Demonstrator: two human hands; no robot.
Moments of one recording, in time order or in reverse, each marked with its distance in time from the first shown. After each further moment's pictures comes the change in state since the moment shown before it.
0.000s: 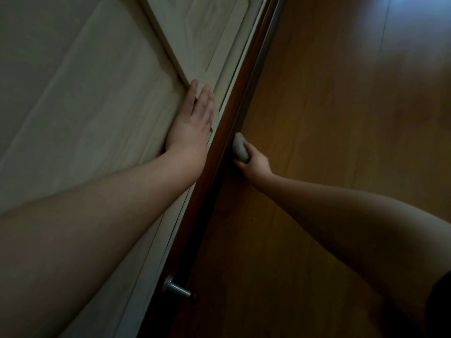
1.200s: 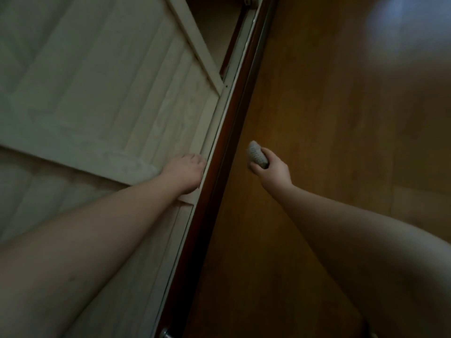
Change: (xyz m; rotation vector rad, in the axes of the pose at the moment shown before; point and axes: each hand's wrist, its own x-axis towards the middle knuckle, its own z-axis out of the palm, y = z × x) left_hand 0.113 -0.094 -0.059 -0.784 -0.164 0.241; right_hand 0.008 -0.115 -0.198 0.191 0.165 -0.064
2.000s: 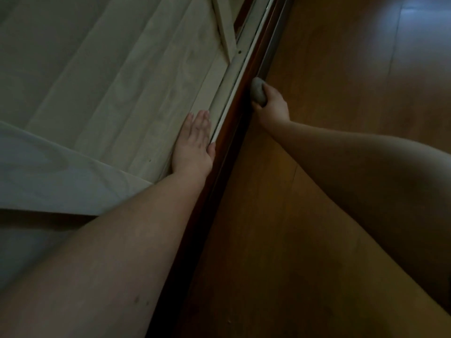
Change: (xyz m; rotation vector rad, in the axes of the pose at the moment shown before) left_hand 0.140 0.012 0.091 0.391 0.239 -0.338; right_hand 0.223 0.006 0.054 -0.289 0.035 -0.235
